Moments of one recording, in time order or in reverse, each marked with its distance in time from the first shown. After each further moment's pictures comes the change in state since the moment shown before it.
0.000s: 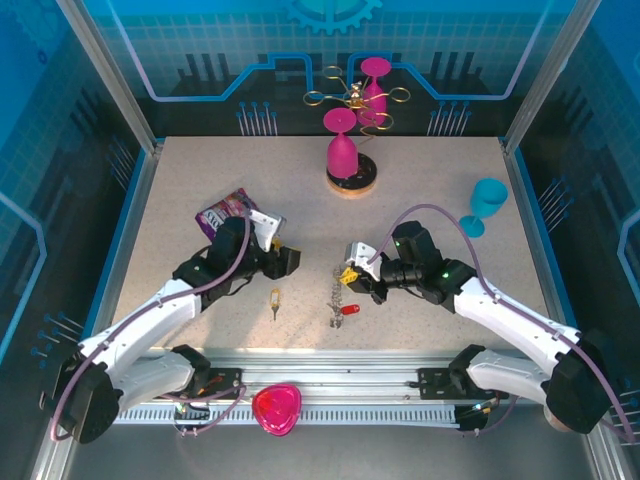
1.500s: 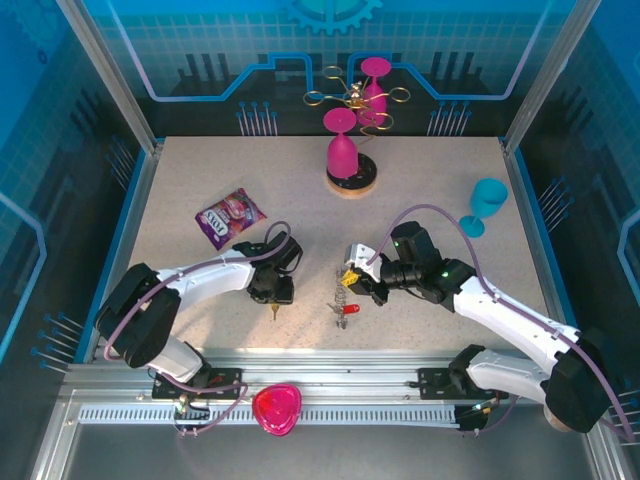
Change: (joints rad) left arm -0.140 0.454 0.137 -0.391 -0.126 -0.353; right arm 0.000 0.005 0.006 -0.036 0.001 -0.012
